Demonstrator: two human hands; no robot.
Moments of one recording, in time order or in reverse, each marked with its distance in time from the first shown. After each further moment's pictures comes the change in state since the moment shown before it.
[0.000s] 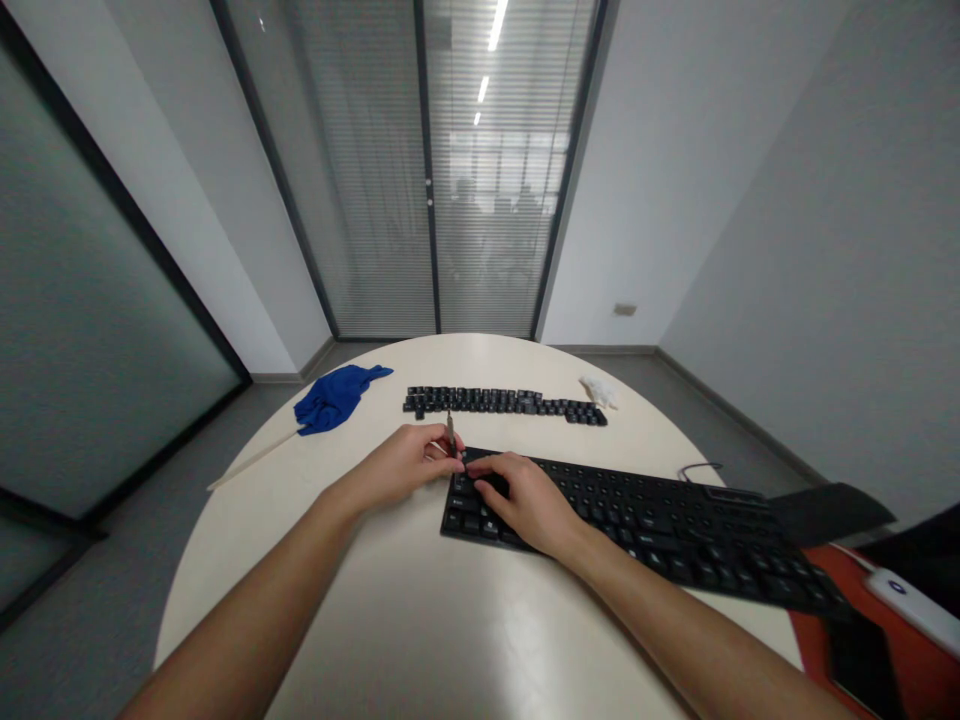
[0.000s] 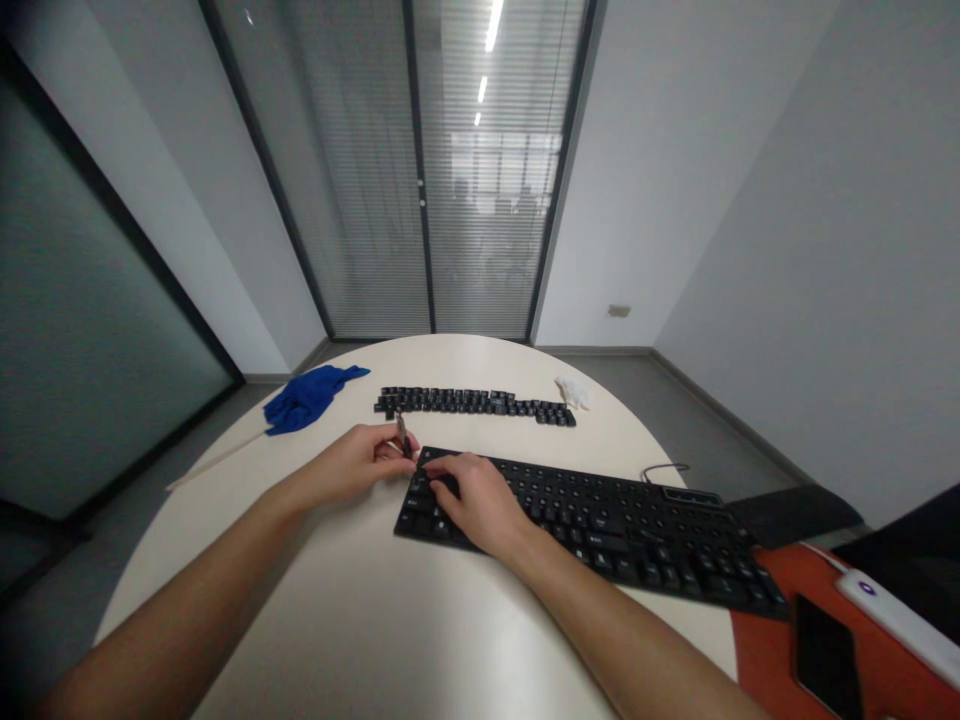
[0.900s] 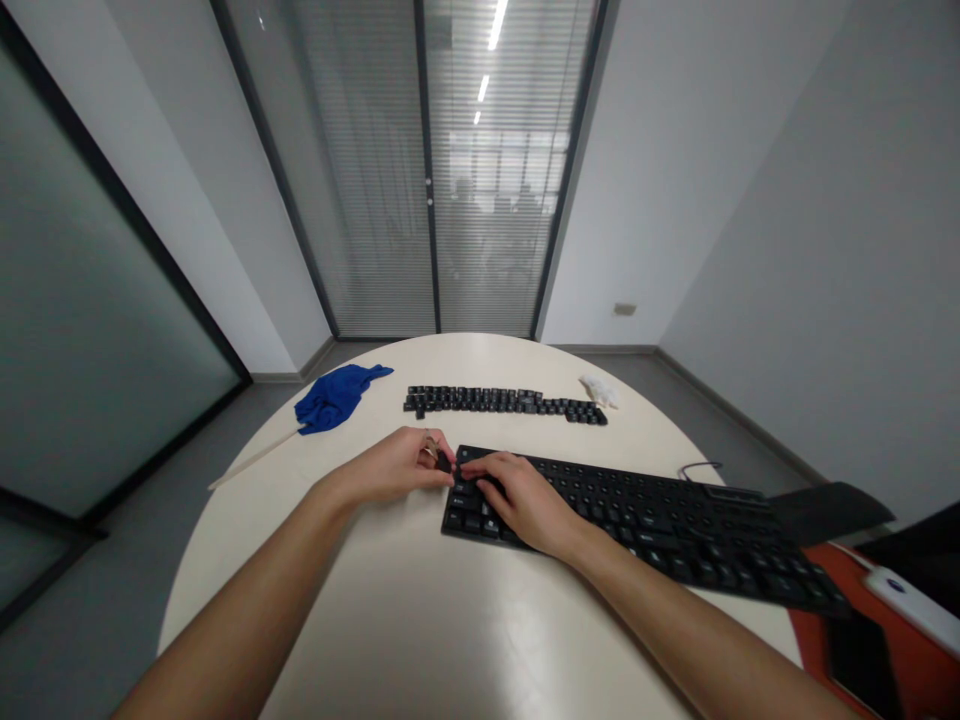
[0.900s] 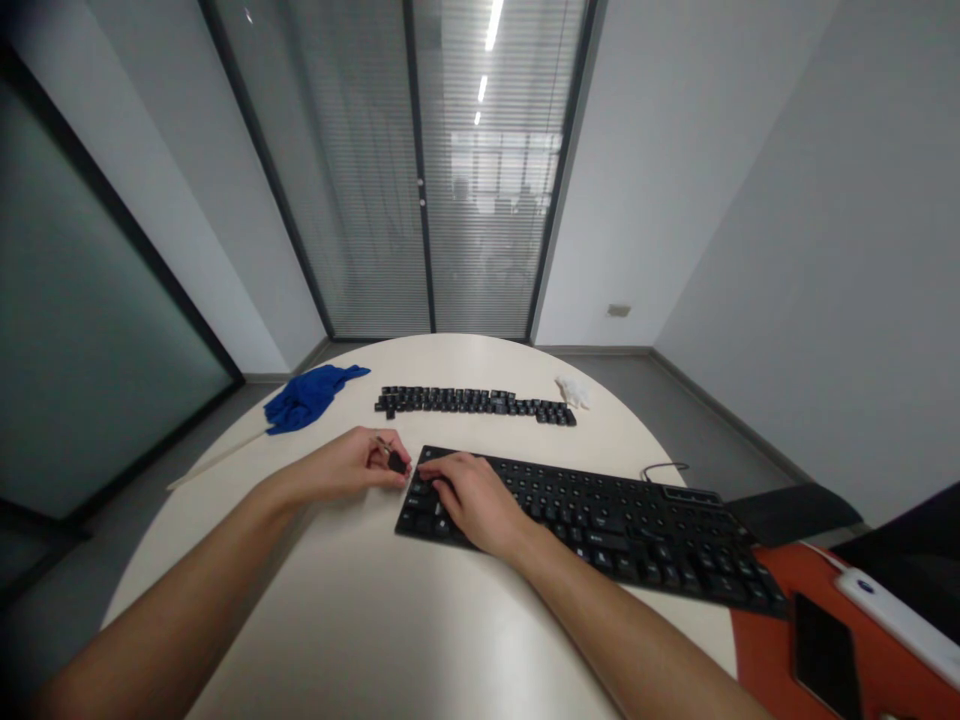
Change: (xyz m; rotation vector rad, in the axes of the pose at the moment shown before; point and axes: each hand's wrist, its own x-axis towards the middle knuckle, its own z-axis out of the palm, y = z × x) left_hand -0.003 -0.004 -0.008 0.034 -0.129 -0.081; right_hand 0.000 -0.002 -0.001 0.023 -0.056 -0.097
